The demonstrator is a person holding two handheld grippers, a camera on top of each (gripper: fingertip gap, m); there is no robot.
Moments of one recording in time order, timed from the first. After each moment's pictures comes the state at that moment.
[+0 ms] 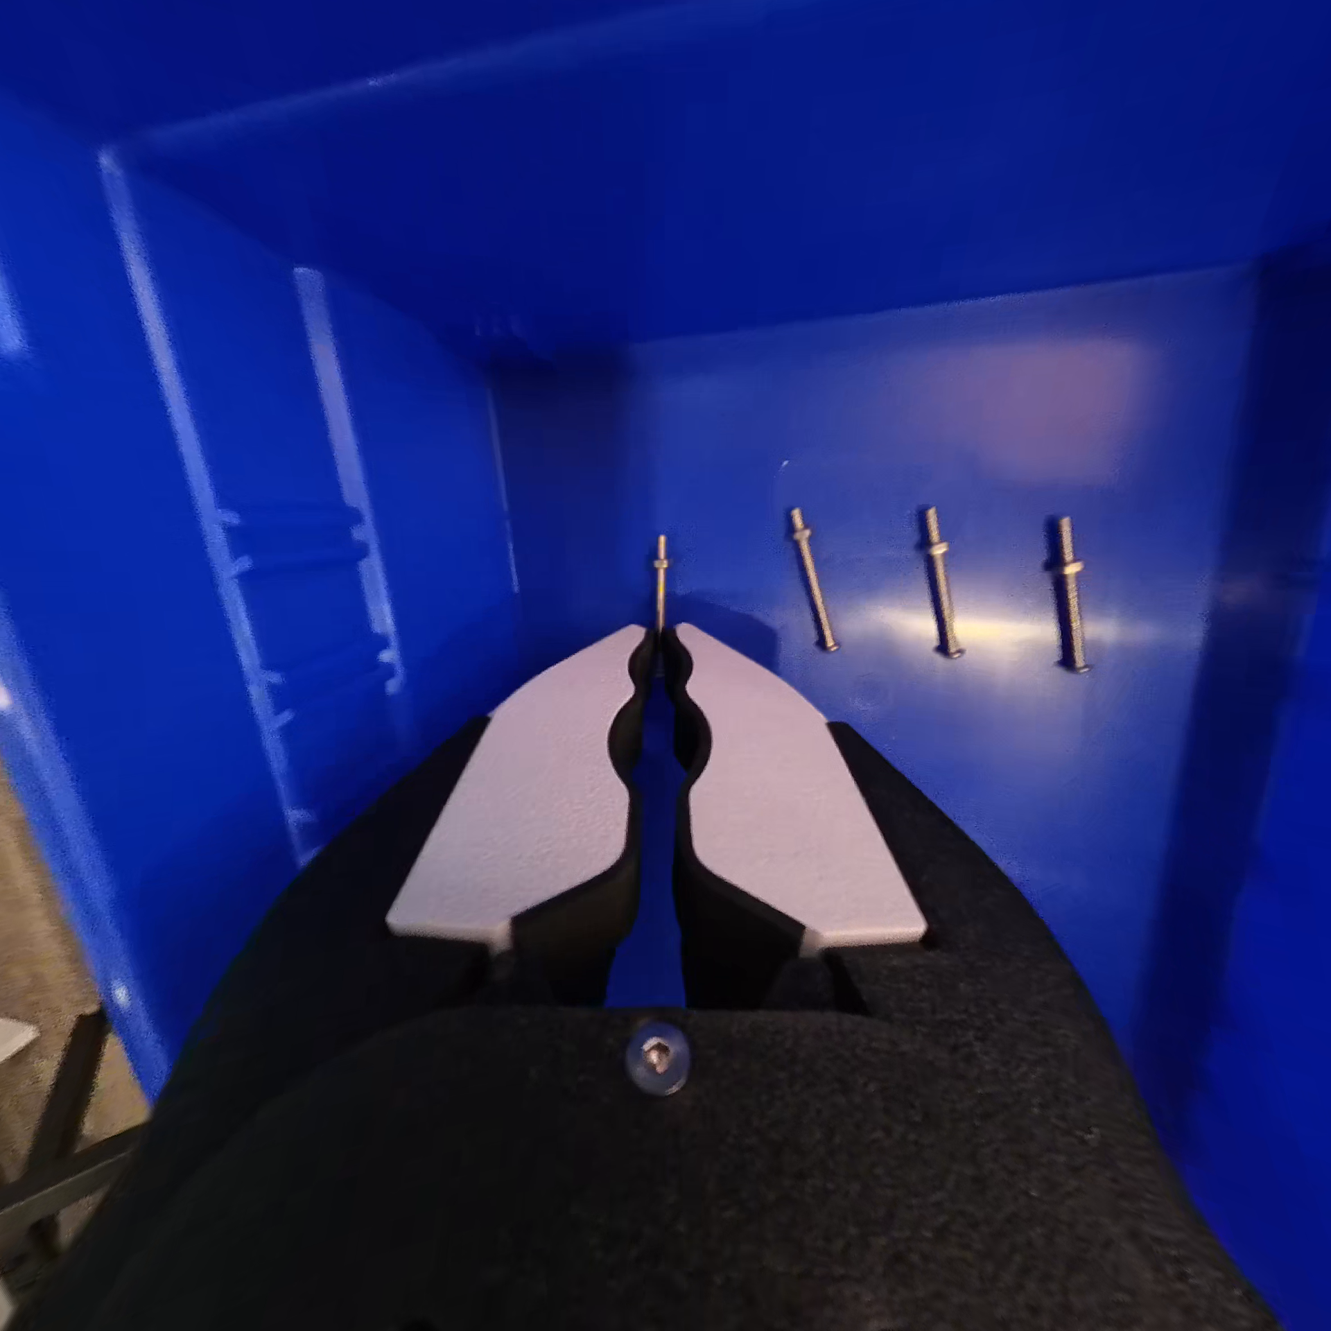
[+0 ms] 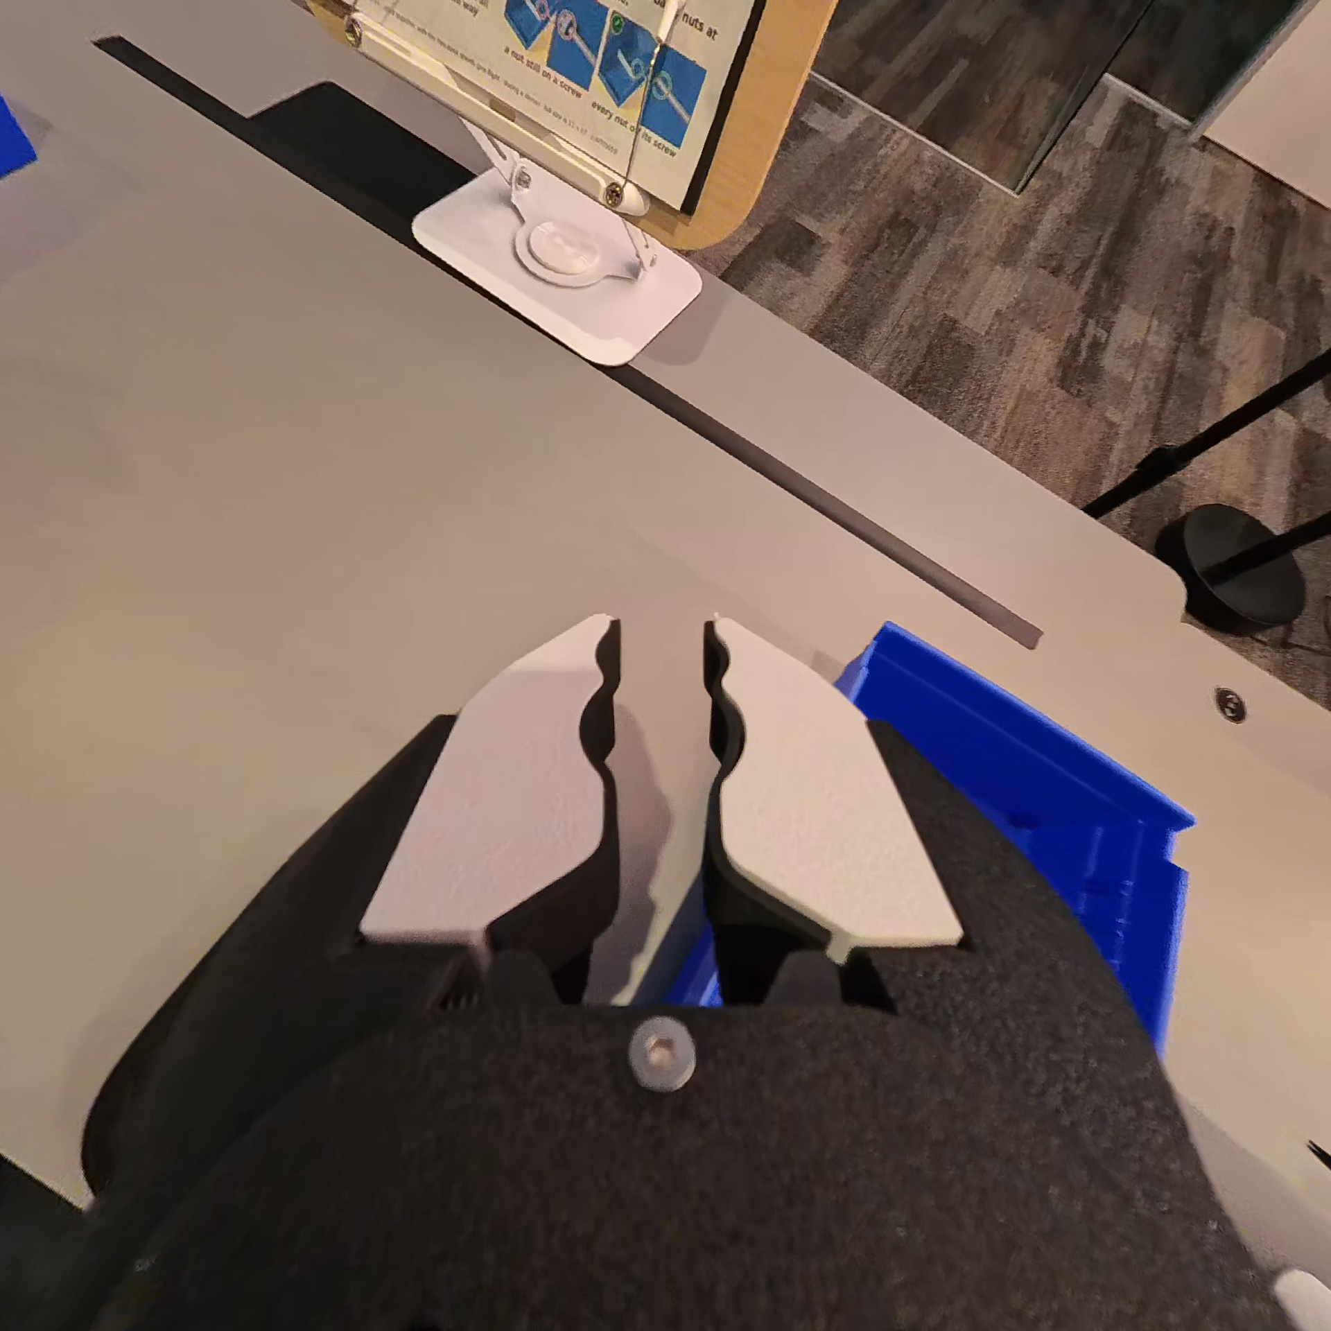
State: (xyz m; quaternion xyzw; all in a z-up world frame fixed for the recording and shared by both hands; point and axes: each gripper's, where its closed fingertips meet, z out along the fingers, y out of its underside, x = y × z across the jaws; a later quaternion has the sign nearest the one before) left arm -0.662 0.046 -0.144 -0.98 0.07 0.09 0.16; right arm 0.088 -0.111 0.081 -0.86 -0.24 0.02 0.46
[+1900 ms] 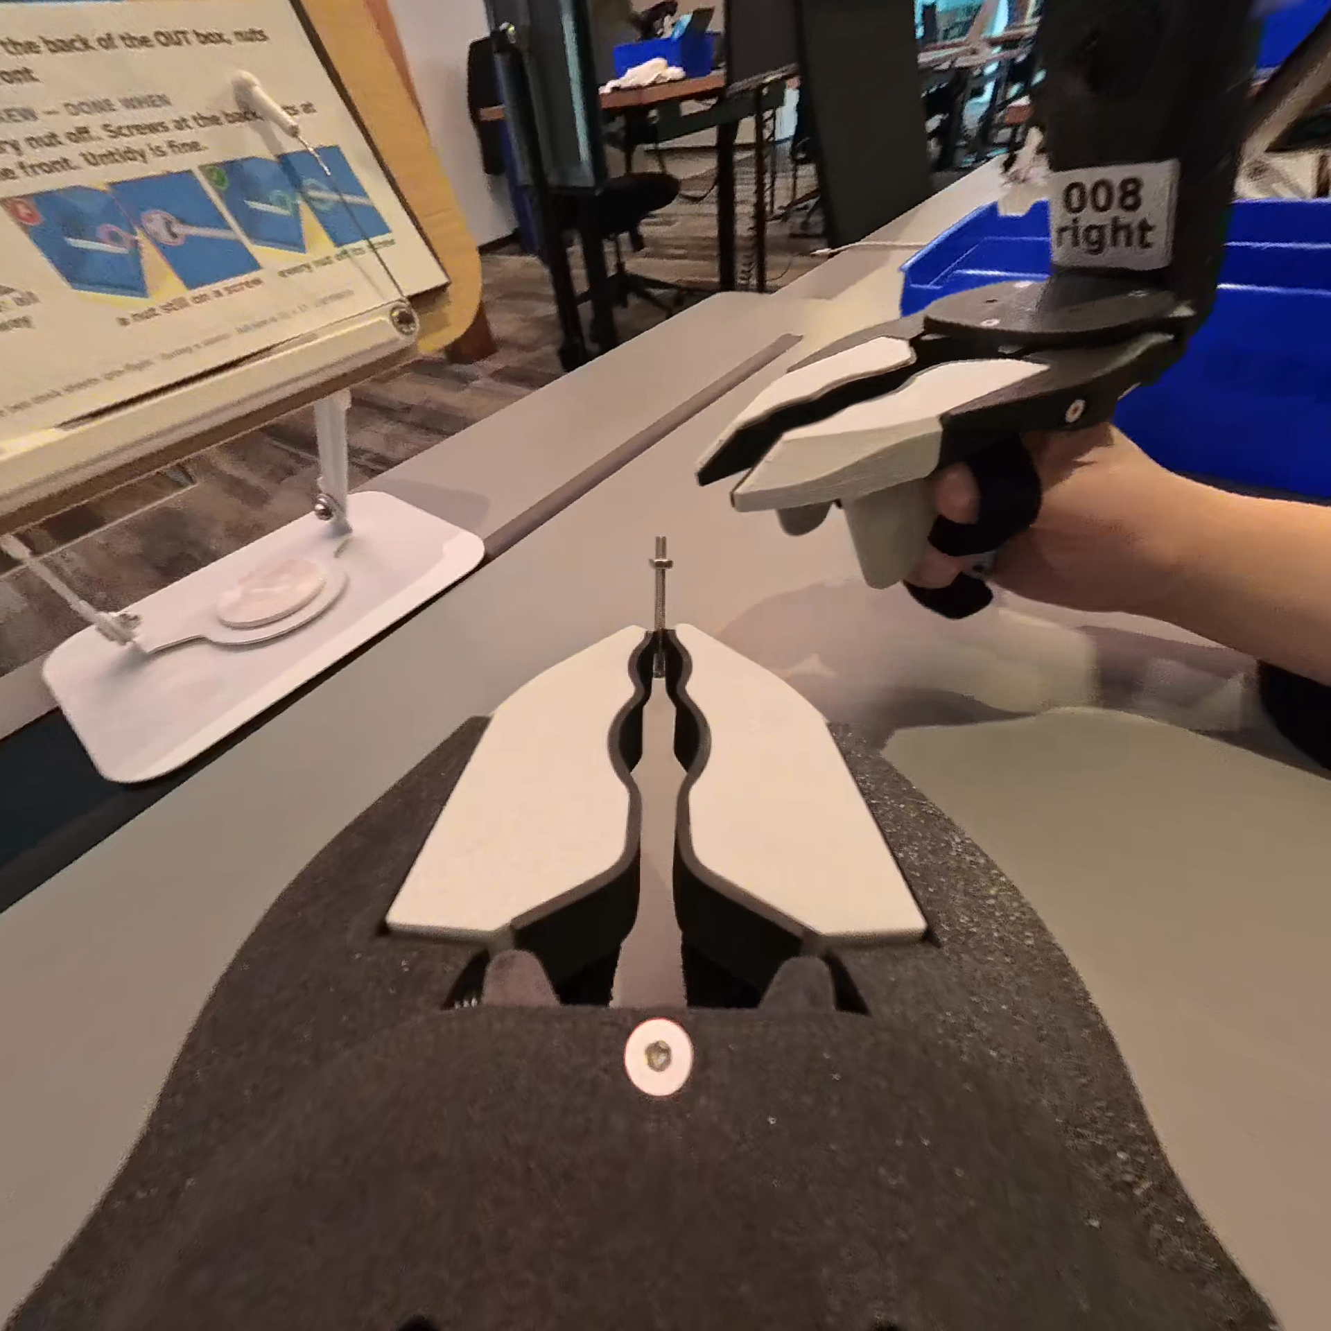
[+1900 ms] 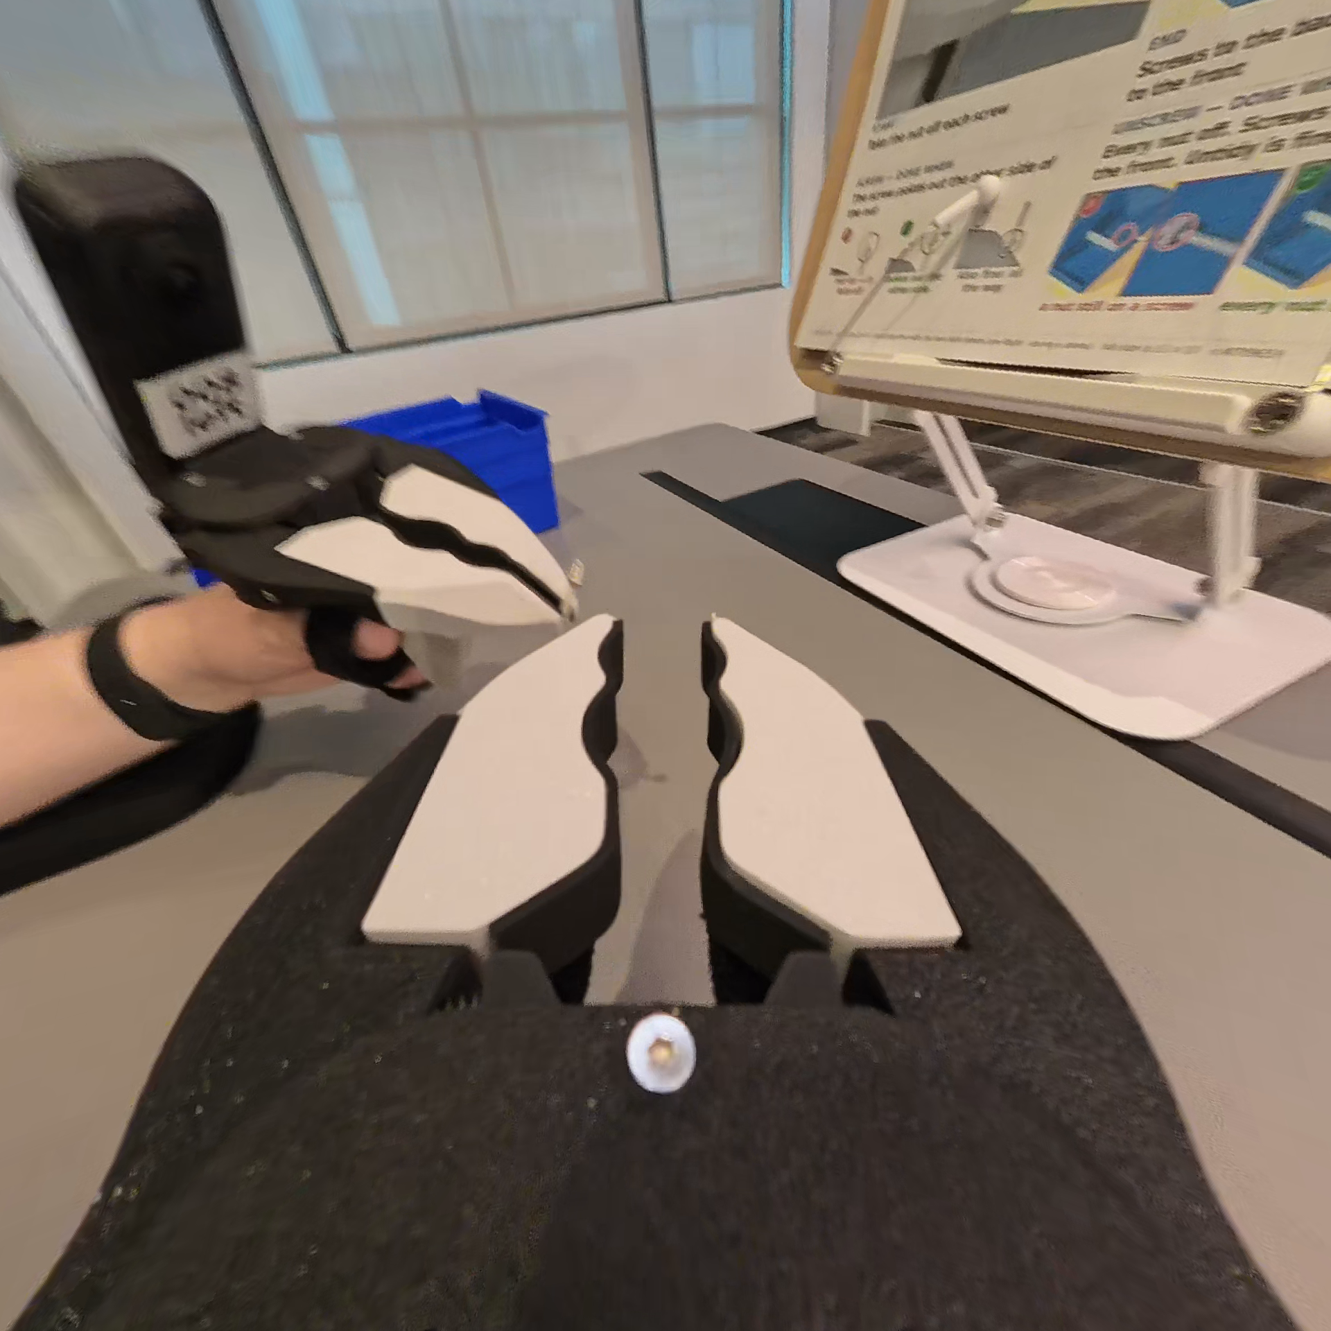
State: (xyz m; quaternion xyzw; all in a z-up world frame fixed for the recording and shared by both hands) left arm -0.162 -0.014 -0.047 -0.67 0.42 -0.27 0.55; right arm -0.122 -0.003 -0.033 -0.65 -0.31 0.37 0.59
